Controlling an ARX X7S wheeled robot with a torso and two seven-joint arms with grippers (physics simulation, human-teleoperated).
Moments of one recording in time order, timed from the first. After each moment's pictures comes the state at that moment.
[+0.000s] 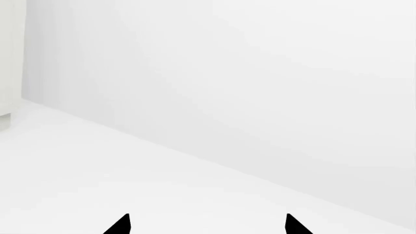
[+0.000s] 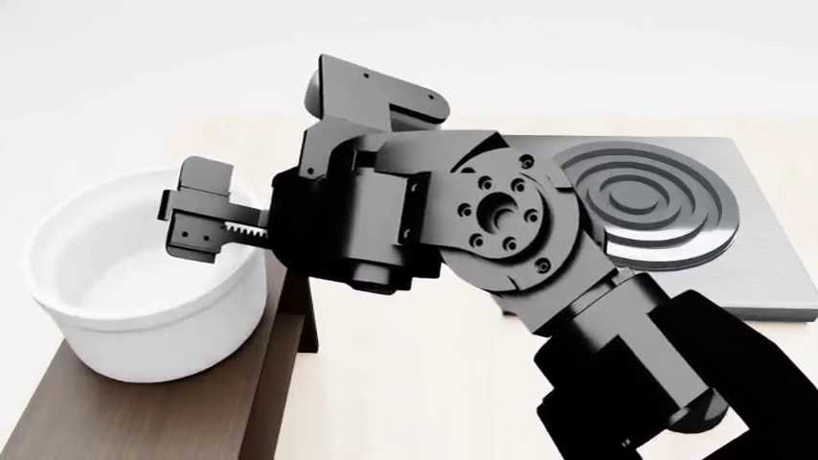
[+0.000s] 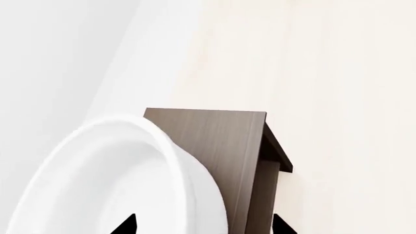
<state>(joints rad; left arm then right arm) 0.35 -0.14 -0.28 0.08 -0.29 0.54 -1.35 1.47 0.15 -1.02 0.64 2.05 0.76 0.72</state>
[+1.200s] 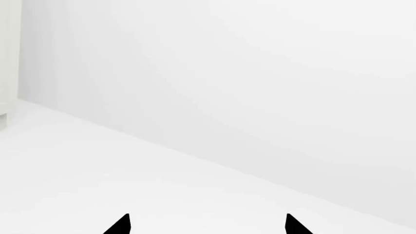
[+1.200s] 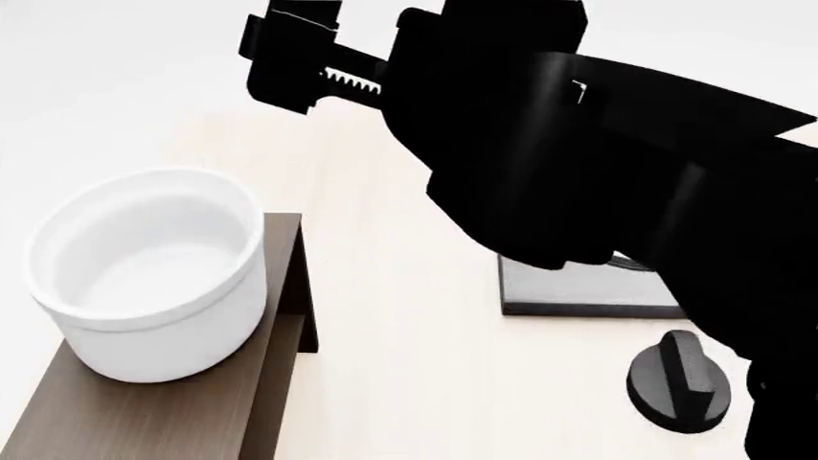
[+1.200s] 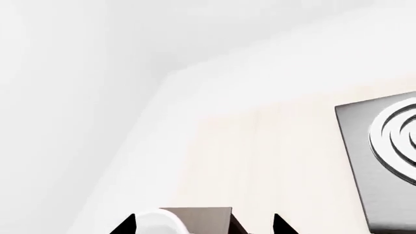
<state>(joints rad) 0.35 -0.14 -0.27 0.09 -0.29 0.54 -1.35 1.50 0.47 -0.80 0.03 2.10 0.55 1.08</state>
